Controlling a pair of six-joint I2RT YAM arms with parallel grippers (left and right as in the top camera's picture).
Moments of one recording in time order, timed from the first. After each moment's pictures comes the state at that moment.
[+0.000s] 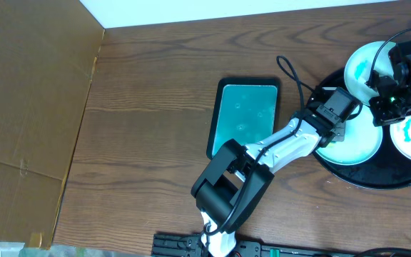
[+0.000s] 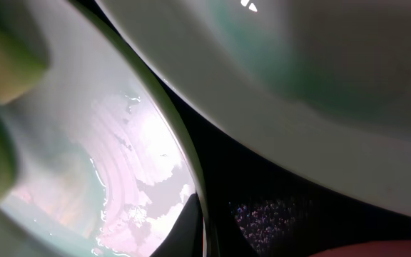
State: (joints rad) left arm -0.72 1.95 1.22 -0.42 -0.20 -0.58; right arm 0.18 2.14 1.52 -1.00 -0.28 -0.14
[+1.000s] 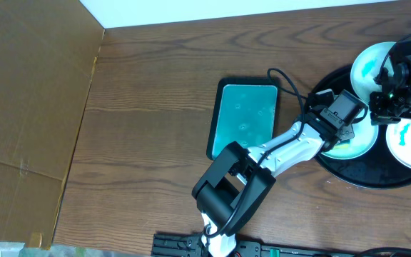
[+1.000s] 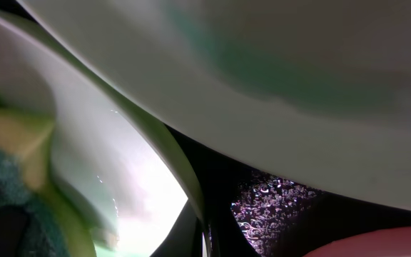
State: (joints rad) left arm -0.75 1.94 1.20 -0.37 -0.13 -0.96; right arm 0.18 2.14 1.51 -0.97 -0.31 0.19
